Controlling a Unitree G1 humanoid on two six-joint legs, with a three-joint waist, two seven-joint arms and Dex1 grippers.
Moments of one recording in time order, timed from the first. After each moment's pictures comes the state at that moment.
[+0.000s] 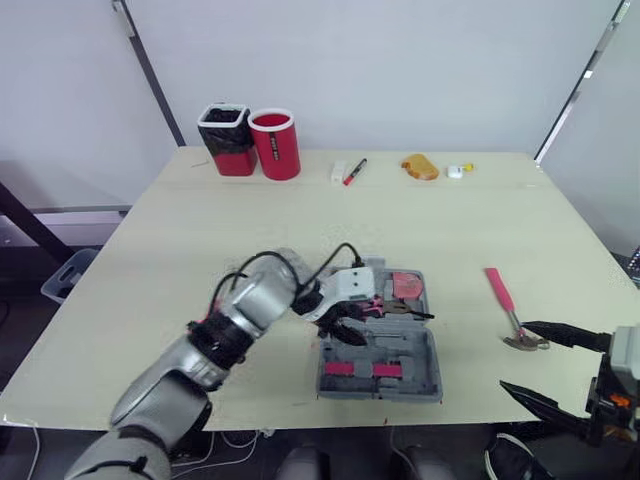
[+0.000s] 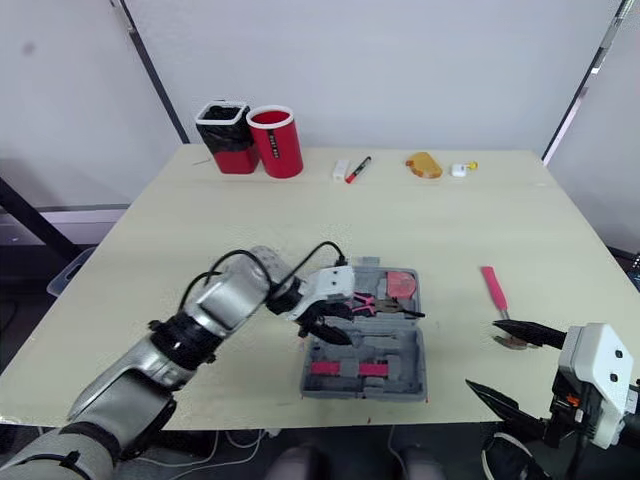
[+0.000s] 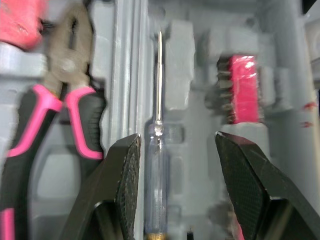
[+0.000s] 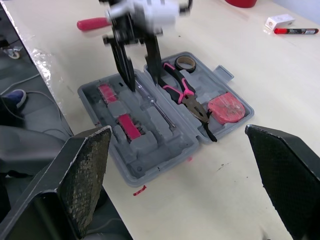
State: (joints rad) left arm -0.76 0.57 -0.55 0.05 -0.02 0.68 -1.35; right arm 0.57 -0.75 -0.66 -0.82 0.69 0.41 0.99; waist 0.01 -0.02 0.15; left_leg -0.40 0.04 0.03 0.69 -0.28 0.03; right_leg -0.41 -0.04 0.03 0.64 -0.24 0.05
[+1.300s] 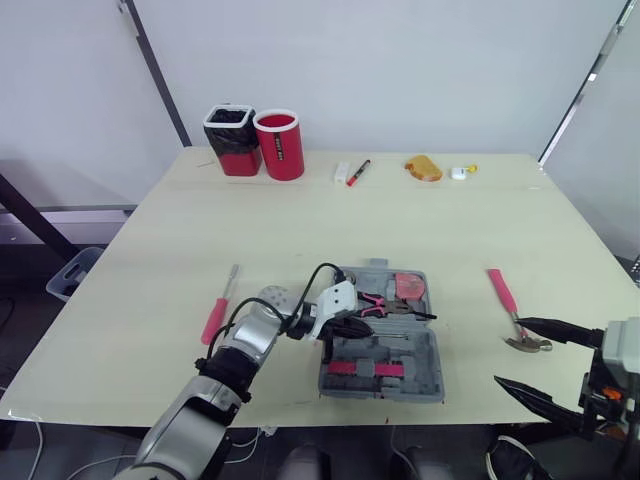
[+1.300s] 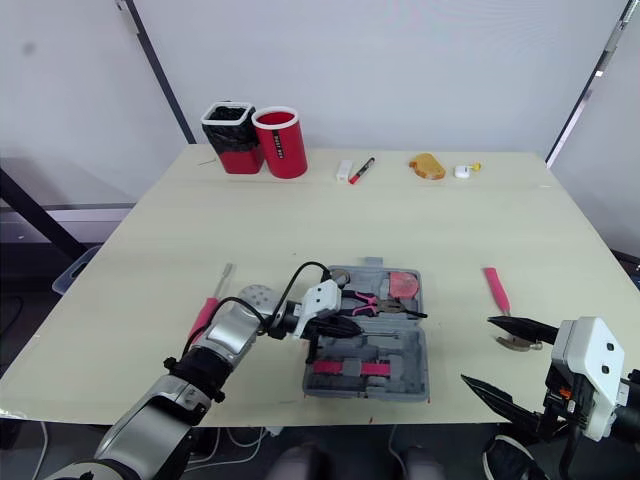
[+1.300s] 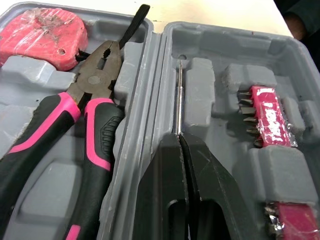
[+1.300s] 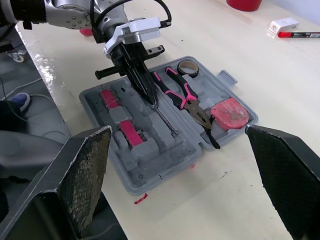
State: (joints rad) left arm -0.59 0.38 -0.37 0.49 0.00 0.06 -1.21; right arm 0.53 -0.77 -0.63 -0.81 0.70 0.43 0.96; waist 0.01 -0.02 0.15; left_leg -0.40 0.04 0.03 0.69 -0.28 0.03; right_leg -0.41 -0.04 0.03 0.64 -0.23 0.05
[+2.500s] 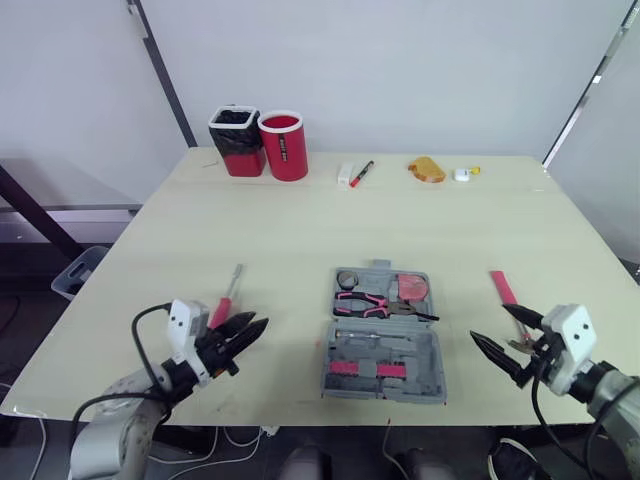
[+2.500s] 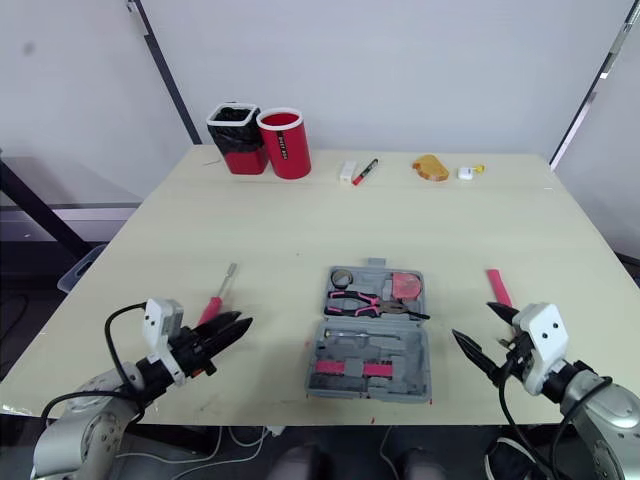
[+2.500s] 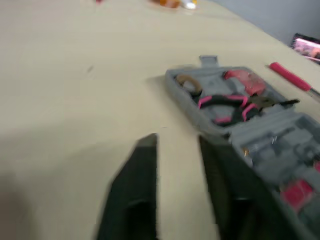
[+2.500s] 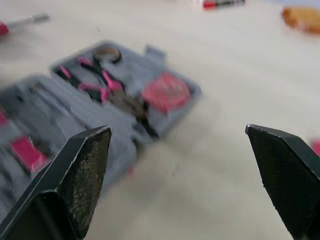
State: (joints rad) left arm 0.17 0.47 0.36 -0.19 -0.51 0.41 -0.87; right arm 0.32 -0.57 -0.28 -0.38 0.43 0.22 0.75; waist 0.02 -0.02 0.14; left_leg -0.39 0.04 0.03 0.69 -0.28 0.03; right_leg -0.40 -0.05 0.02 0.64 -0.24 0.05
